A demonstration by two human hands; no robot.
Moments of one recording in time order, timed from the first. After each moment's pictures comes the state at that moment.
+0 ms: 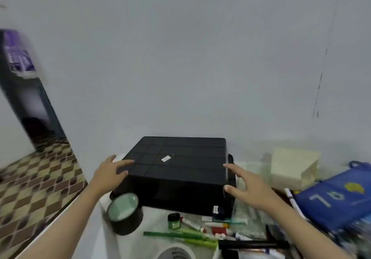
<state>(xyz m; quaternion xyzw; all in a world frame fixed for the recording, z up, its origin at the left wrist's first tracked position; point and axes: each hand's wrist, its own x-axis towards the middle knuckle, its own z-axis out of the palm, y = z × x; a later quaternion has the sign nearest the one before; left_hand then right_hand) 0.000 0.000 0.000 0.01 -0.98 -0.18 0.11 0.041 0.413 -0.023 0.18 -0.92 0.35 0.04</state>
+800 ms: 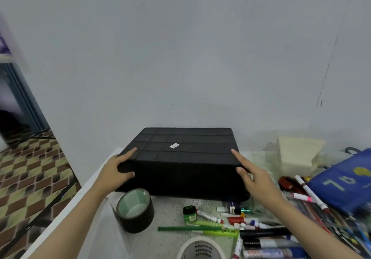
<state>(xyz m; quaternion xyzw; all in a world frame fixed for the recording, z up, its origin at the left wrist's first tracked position) -0.006 -0.021 -0.015 -0.06 -0.92 -0.37 0.11 0.044 0.369 -0.048 0.09 -0.90 0.41 0.15</state>
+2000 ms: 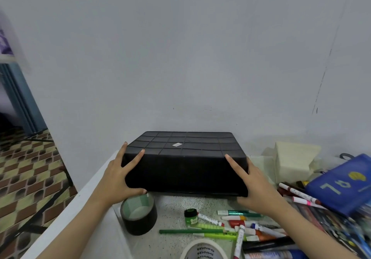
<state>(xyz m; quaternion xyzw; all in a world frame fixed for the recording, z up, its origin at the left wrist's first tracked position) 0.000 -0.028 -0.035 -0.19 -0.94 -0.16 0.22 0.052 0.368 -0.041 0.16 -0.96 0.19 0.13</state>
